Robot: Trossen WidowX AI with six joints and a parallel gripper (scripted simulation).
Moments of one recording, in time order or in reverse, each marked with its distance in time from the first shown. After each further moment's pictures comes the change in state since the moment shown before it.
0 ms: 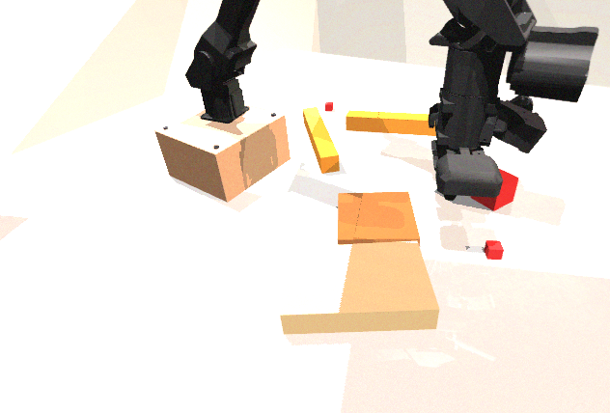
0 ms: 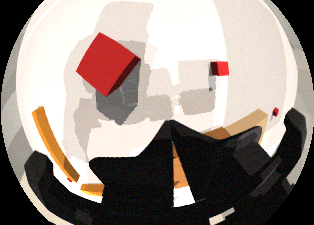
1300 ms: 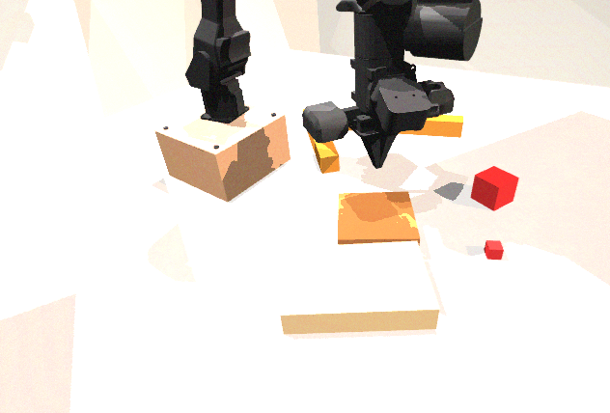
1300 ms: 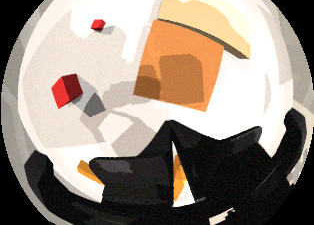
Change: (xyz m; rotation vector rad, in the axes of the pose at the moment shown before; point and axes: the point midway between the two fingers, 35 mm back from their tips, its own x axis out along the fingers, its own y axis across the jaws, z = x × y) arm -0.031 0.018 -0.100 1.045 -0.019 -0.001
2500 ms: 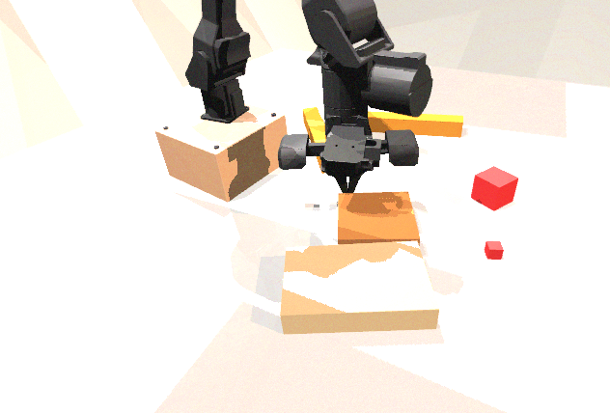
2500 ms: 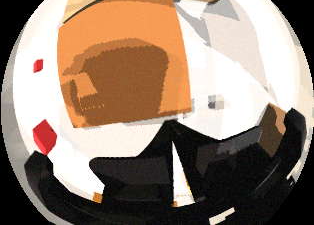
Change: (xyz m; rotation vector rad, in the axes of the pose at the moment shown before) arm 0.062 -0.035 -0.027 0.407 0.005 -0.008
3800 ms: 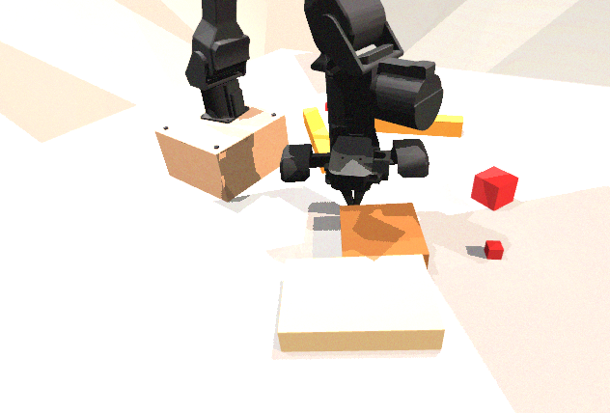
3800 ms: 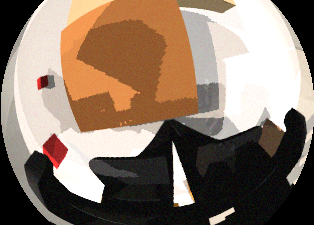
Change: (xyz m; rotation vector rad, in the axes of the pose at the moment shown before) arm -0.002 0.007 0.033 -0.010 -0.004 0.007
